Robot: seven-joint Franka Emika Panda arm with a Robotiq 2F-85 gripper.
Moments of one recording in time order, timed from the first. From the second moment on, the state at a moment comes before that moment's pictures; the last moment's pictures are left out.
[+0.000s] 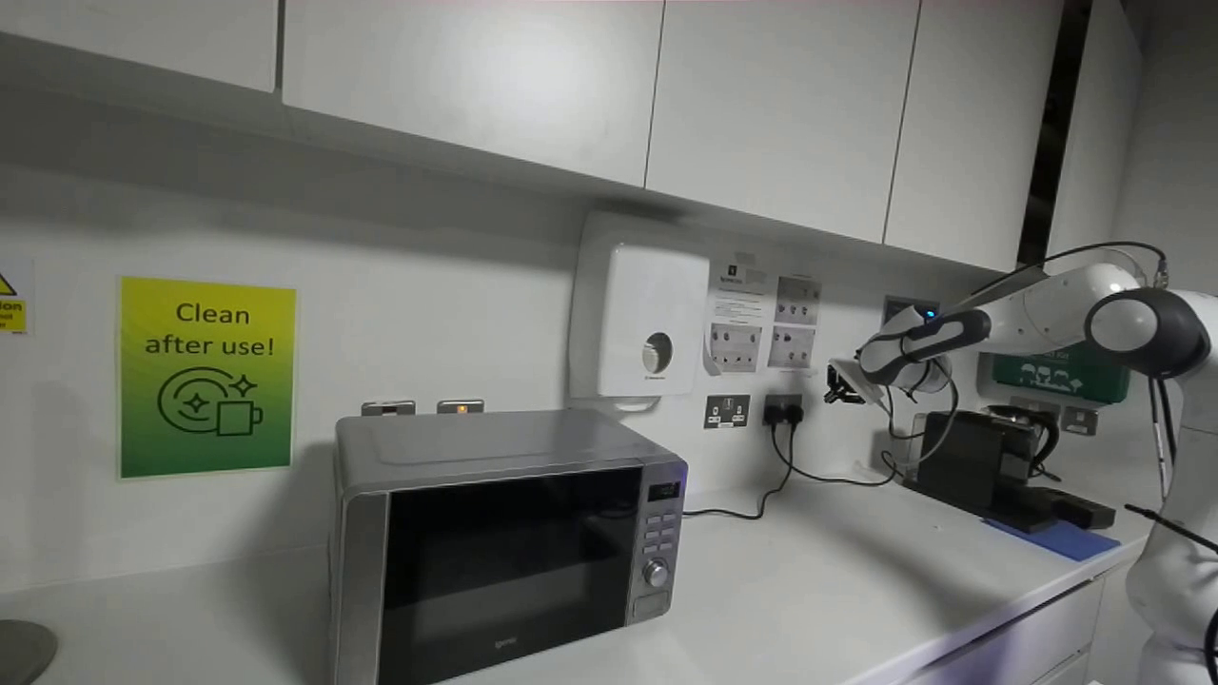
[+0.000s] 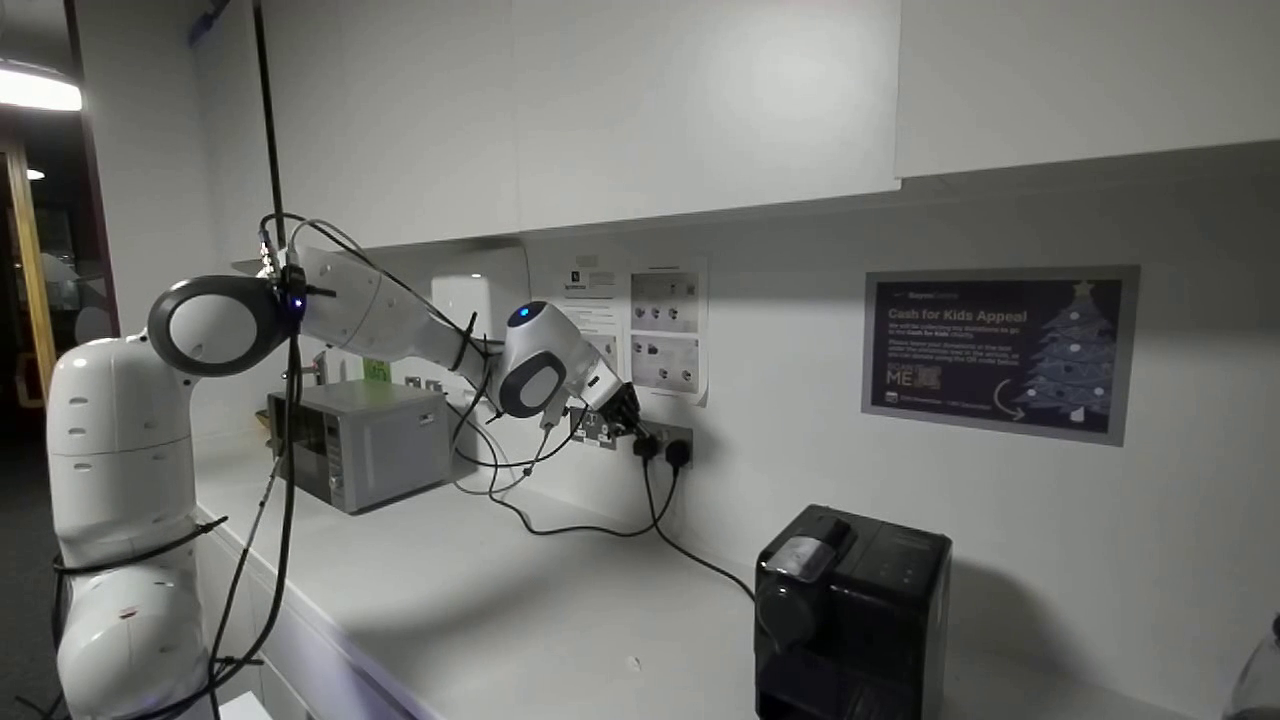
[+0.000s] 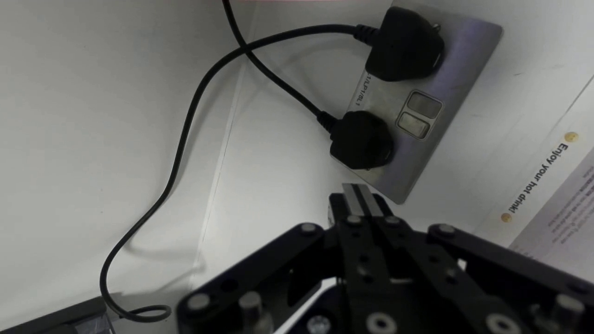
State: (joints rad) arm -0.16 0.04 -0.07 -2.04 0.12 2.89 0.97
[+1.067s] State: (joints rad) arm -0.14 0.10 -0.06 -2.01 0.12 2.89 0.97
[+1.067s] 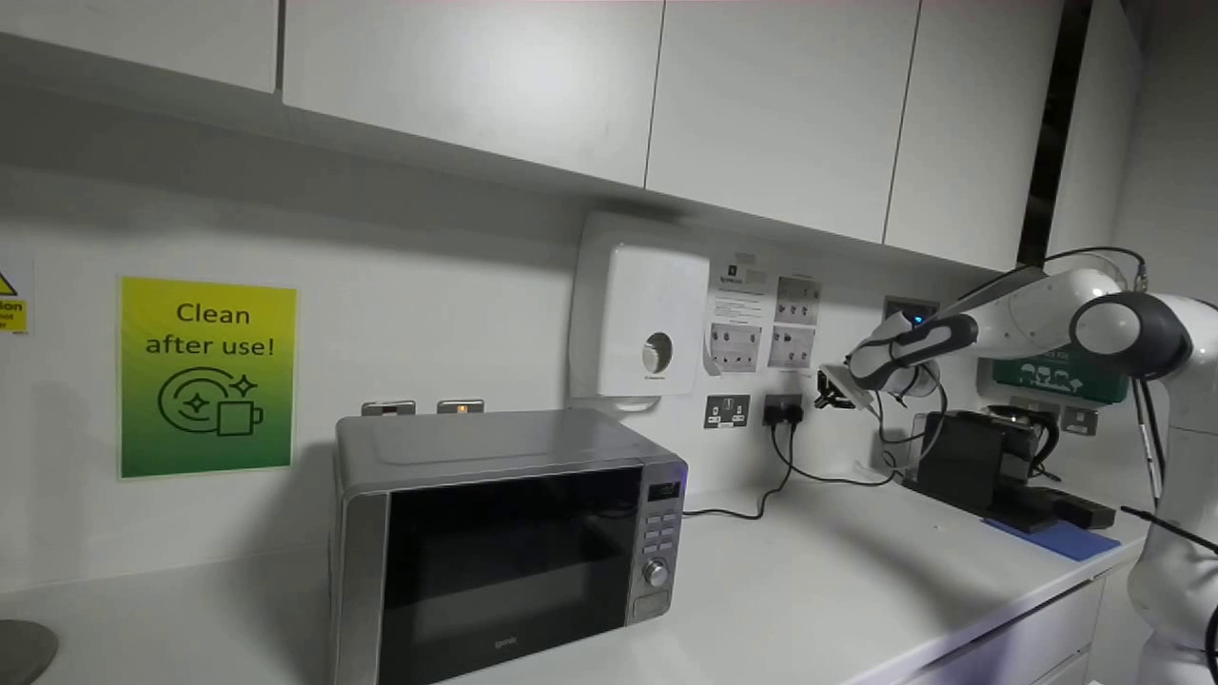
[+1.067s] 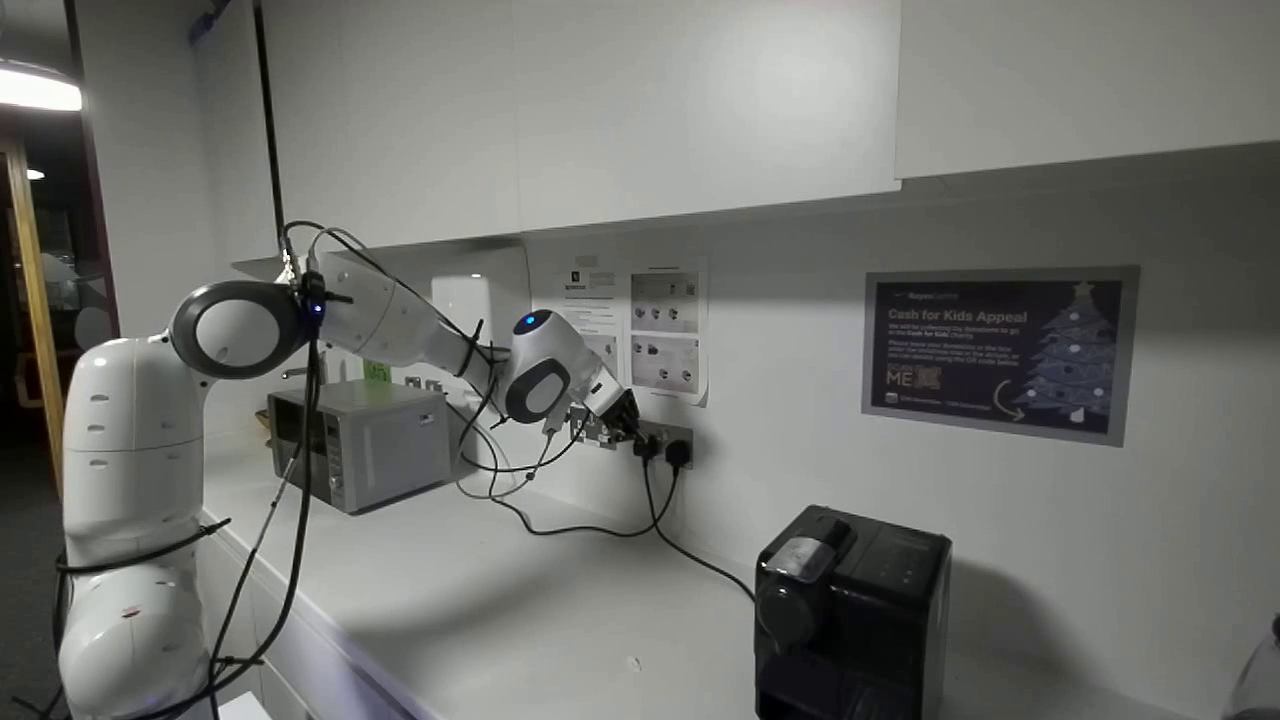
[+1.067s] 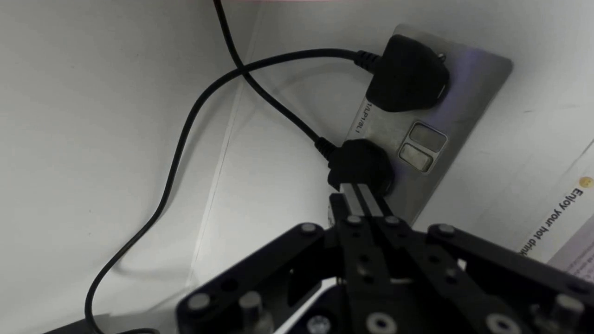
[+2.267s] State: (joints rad) arm -0.12 0.23 -0.07 -1.86 0.12 2.92 1.00
